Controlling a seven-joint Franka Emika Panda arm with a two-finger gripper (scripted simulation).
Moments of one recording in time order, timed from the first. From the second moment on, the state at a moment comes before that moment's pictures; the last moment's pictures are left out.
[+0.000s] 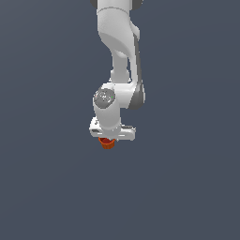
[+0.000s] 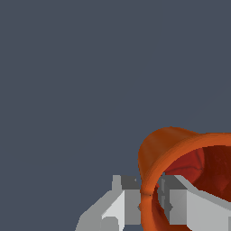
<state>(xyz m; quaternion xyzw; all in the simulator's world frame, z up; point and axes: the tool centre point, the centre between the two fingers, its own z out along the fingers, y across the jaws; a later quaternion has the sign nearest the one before) 0.000 -0.029 0.072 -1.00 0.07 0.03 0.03</state>
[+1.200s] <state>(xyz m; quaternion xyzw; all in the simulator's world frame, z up) -0.018 -0.029 0.131 -1.00 0.07 0.03 0.03</state>
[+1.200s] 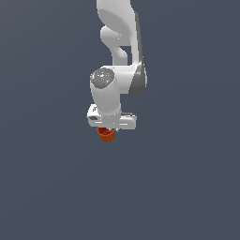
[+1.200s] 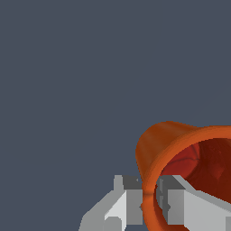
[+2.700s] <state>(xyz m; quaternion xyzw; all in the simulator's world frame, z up) -0.090 -0.033 0.430 -1.00 0.07 0.03 0.03</state>
